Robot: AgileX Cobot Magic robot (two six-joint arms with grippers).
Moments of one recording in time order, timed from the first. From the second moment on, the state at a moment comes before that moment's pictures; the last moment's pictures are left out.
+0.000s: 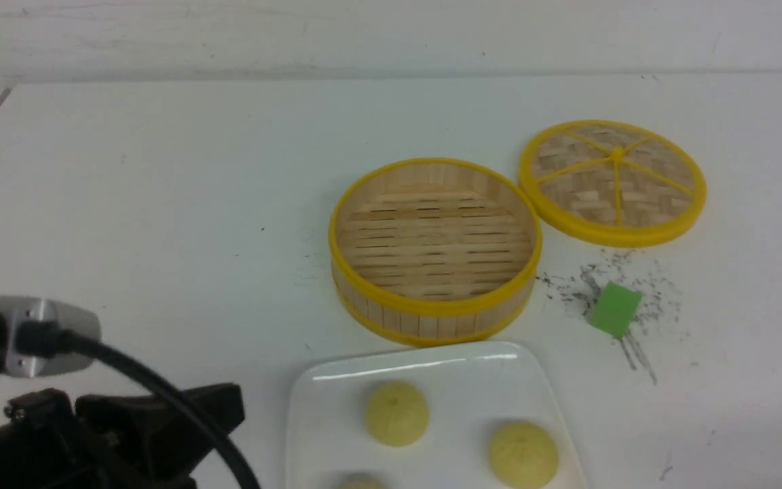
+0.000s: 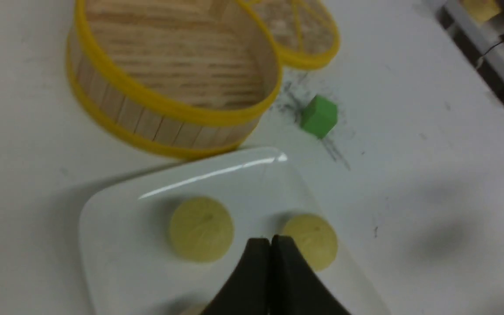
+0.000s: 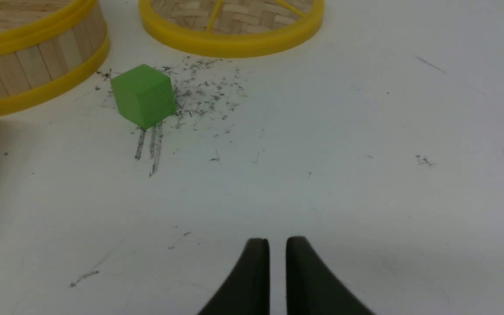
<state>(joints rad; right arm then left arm) 0.09 -0.01 0.02 -0.05 0.42 0.08 -0.87 0.58 -0.42 0.32 0.25 -0.80</state>
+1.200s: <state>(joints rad) 0.09 -0.01 0.02 -0.05 0.42 0.08 -0.38 0.29 -0.30 0.13 0.43 -0.21</state>
